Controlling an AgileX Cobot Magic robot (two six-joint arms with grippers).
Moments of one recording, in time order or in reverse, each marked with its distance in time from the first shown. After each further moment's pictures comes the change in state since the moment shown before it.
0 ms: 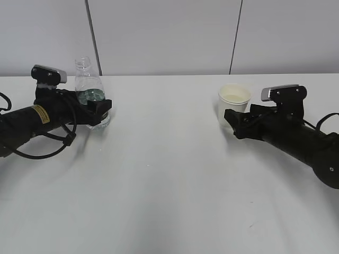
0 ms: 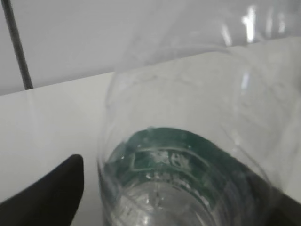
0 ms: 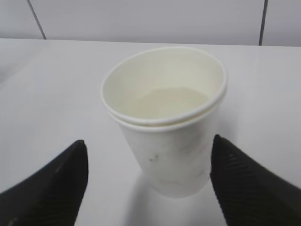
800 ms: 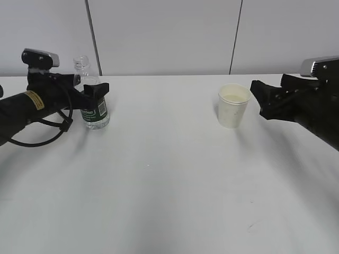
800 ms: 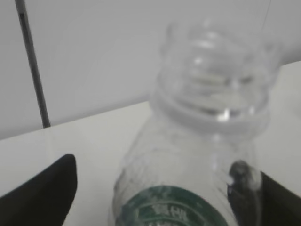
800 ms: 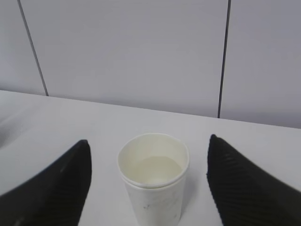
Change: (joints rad) left arm 0.000 -0.066 0.002 -0.035 -0.003 0.000; right arm 0.000 -0.373 0.238 0.106 -0.017 -0.101
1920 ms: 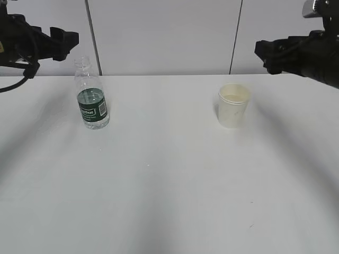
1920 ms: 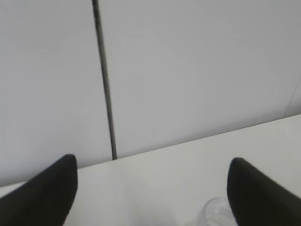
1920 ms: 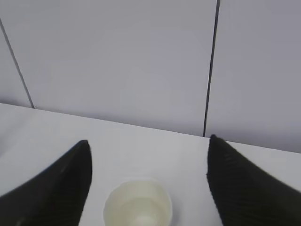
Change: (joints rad) left arm -0.002 -0.408 0.013 0.007 0.422 -0.144; right arm 0.000 -0.161 -0.246 -0.090 0.485 0.140
